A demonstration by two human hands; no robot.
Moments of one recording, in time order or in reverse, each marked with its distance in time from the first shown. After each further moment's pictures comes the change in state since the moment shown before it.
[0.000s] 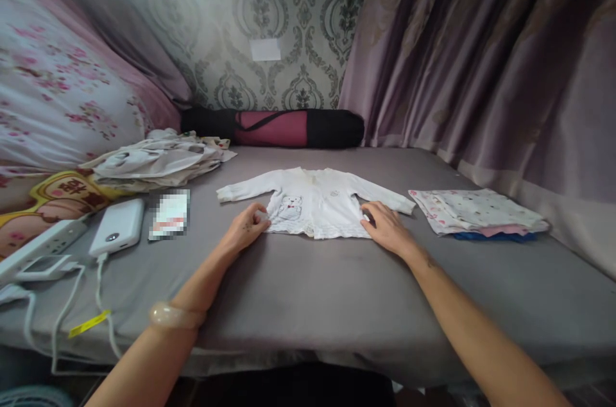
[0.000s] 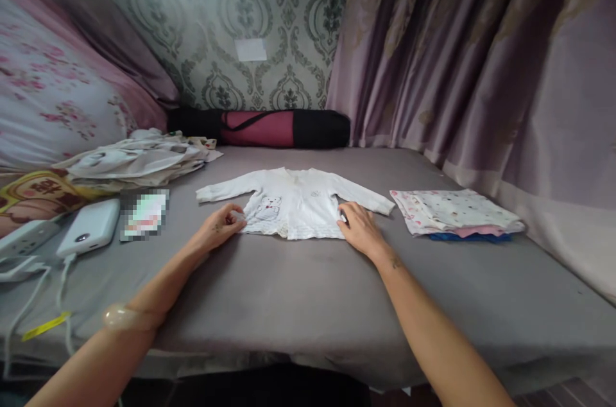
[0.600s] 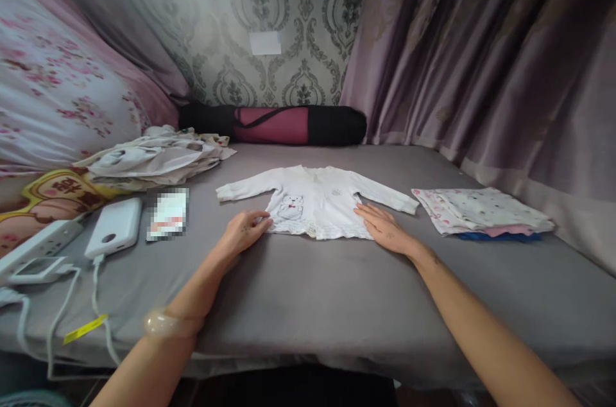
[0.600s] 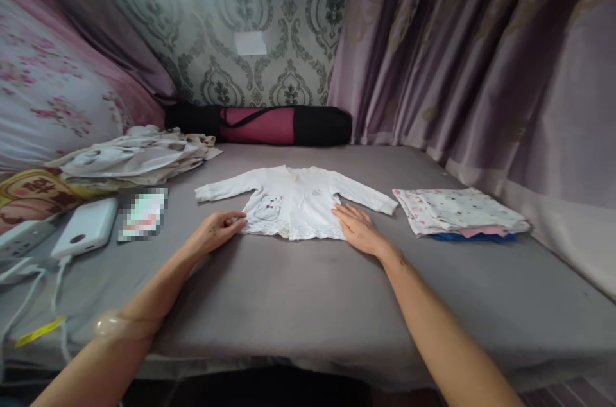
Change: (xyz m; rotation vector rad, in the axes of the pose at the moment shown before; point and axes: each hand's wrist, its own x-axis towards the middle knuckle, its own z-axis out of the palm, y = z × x) left_hand -0.006 0.009 -0.009 0.209 -0.085 -0.065; right_hand 0.006 0.023 0.021 0.047 -0.224 -0.072
